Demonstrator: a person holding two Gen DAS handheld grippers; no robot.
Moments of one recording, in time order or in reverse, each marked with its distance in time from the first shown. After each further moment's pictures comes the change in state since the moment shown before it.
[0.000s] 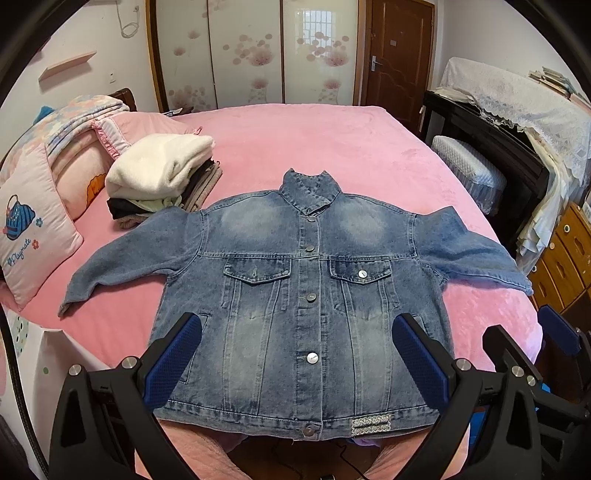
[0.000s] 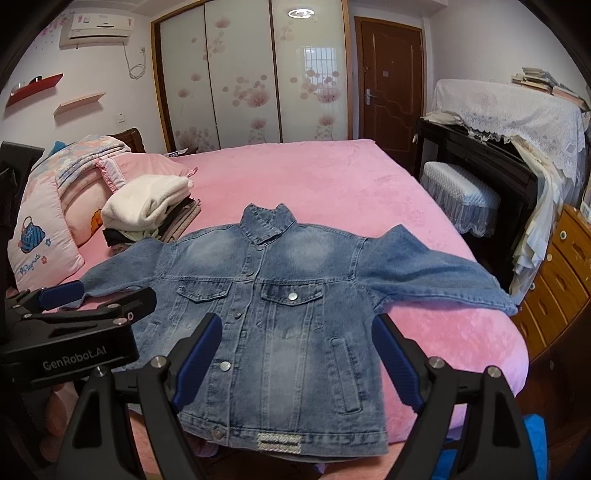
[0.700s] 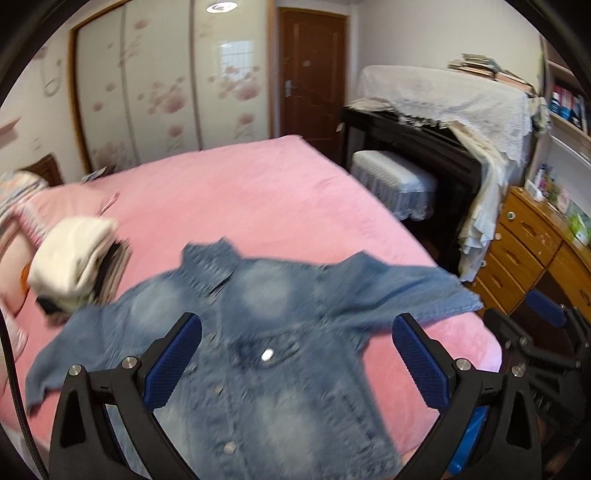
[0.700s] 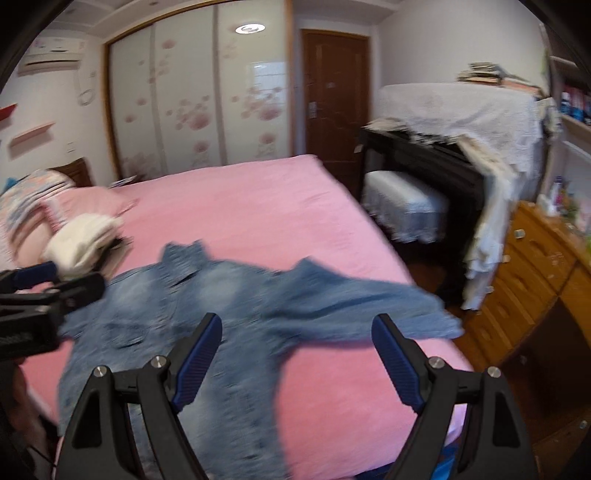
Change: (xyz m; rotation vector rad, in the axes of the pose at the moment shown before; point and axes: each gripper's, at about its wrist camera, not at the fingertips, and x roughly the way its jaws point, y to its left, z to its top) left arm 0.022 -0.128 0.090 0.222 -0.142 -0.240; right arm 0.015 -0.148 0.052 0.115 -0.074 -0.212
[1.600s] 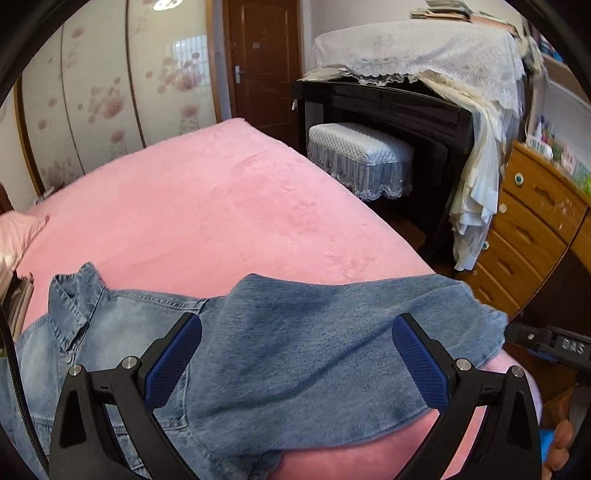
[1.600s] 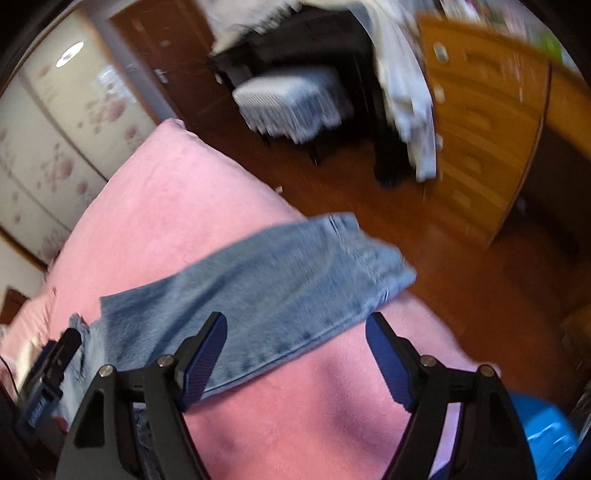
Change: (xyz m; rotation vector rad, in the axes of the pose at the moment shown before) left arm 0.277 -0.174 0.009 0.119 0.033 -0.062; right arm 0.231 -0.257 -0.063 0.637 0.375 -0.068
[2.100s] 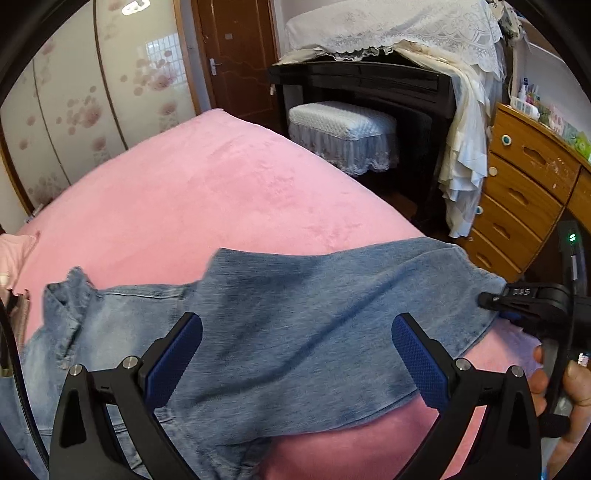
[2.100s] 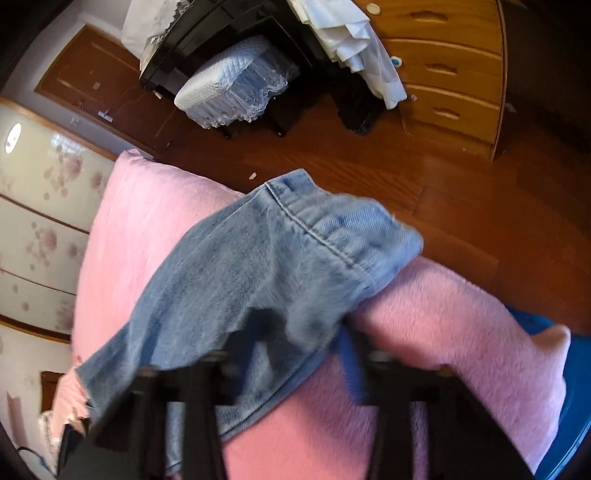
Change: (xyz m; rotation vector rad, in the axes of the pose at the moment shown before) left arm 0.005 -0.015 -0.014 0.089 0.065 0.000; right arm 0.061 -0.035 -0.005 0.225 0.013 0.037
